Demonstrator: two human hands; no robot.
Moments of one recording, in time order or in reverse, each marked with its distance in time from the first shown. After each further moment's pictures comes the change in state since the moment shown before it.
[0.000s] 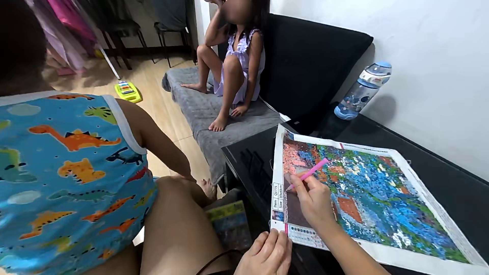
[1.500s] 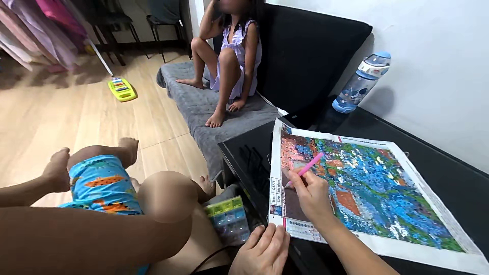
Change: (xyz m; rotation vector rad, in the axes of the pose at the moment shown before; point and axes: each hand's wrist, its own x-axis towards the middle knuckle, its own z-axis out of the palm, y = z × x) left_hand -0.001 -0.004 0.002 0.002 0.021 -0.001; right_hand -0.001 0.003 -0.001 -0.018 -0.008 -0.041
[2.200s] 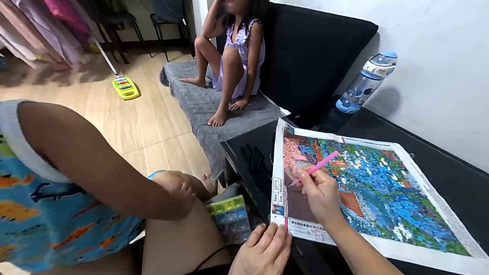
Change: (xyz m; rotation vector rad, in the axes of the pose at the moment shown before) left_hand -0.001 -0.002 0.001 -0.010 0.006 0.004; right_hand 0.003 -0.005 -0.010 0.196 -0.011 0.110
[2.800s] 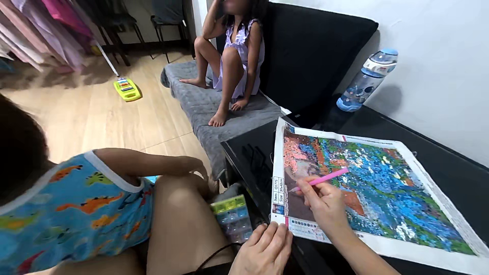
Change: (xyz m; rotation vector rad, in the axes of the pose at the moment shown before) left_hand 0.001 0.000 0.001 0.019 -0.008 0.013; right_hand -0.020 0.007 -0.008 0.072 -0.031 -0.010
